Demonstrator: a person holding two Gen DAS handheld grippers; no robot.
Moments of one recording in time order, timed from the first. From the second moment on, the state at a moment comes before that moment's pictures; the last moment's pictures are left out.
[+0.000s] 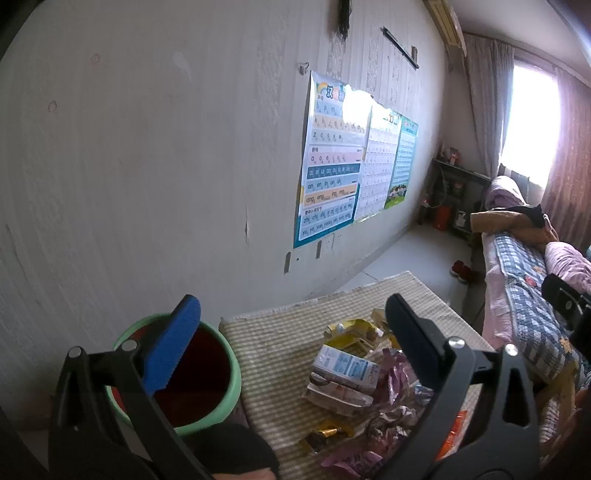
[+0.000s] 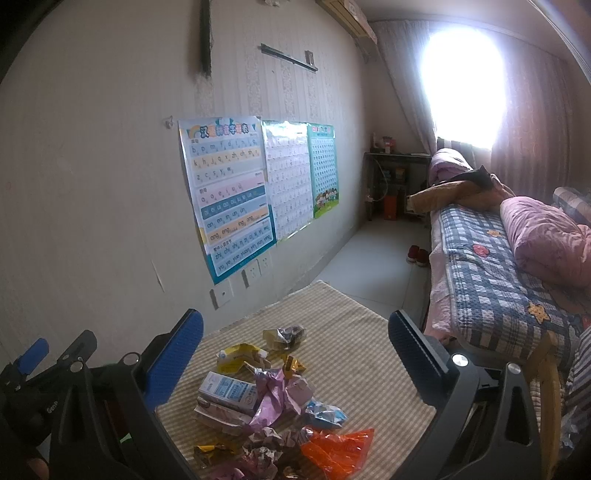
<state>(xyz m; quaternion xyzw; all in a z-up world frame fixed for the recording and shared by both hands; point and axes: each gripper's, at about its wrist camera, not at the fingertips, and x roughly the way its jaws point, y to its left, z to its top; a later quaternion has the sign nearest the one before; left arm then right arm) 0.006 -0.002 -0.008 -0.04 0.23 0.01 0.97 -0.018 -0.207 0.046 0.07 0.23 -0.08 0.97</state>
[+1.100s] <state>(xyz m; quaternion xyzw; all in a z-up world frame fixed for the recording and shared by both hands) 0.010 -0.001 -0.011 -0.04 0.24 0.01 0.97 -0.018 -0.215 0.040 0.08 0.24 -0.08 0.96</state>
